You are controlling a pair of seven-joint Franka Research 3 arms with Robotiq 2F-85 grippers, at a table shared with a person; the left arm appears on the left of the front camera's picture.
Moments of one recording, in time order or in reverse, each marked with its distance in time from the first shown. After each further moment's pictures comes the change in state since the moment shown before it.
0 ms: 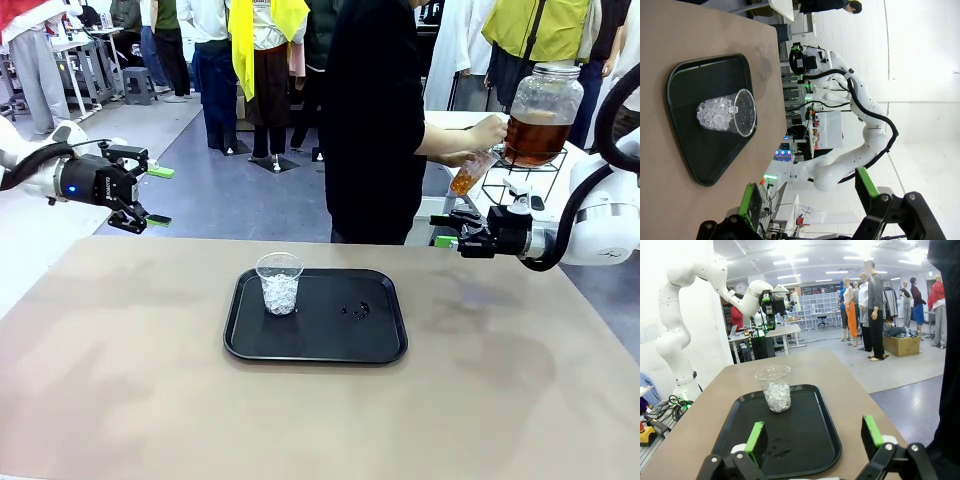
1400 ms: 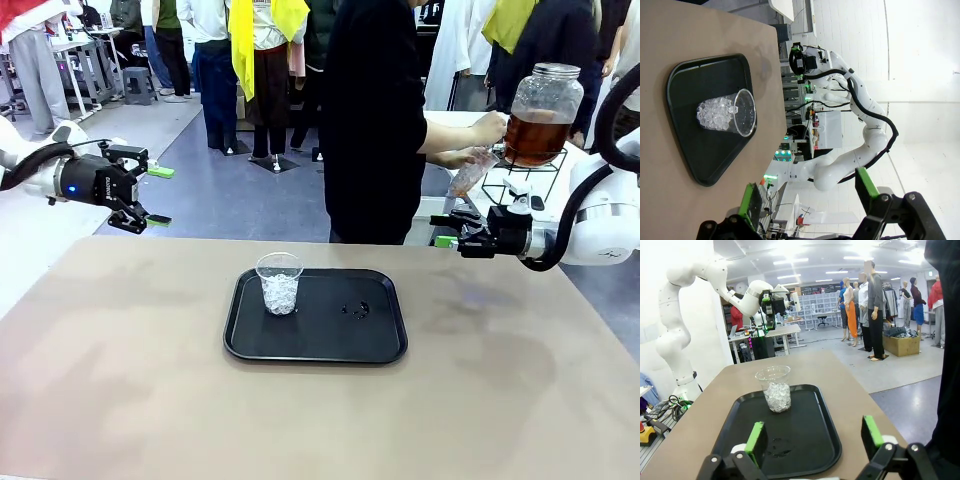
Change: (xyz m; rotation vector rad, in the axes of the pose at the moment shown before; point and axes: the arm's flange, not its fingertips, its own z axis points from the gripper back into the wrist) left arm 0.000 0.000 0.000 0.000 0.000 0.000; right arm 0.000 0.000 0.000 0.000 0.000 0.000
